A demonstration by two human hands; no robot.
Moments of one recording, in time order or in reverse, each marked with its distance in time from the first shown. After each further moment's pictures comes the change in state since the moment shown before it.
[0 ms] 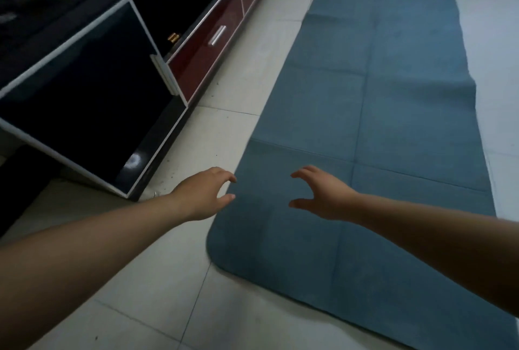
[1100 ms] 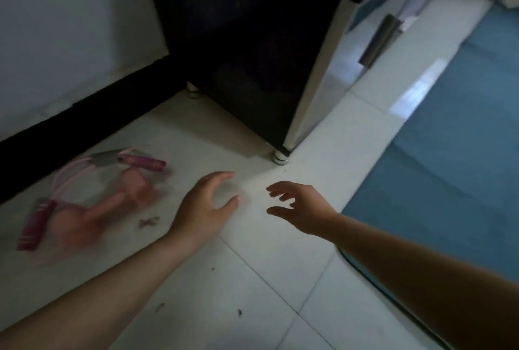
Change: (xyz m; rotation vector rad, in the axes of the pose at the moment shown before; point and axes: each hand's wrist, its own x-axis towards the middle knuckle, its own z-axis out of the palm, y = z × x) left_hand -0.210 -0.242 0.099 -0.832 0.554 -0.465; right_hand 0.095 -0.290 0.201 0.095 -0.274 -0.116
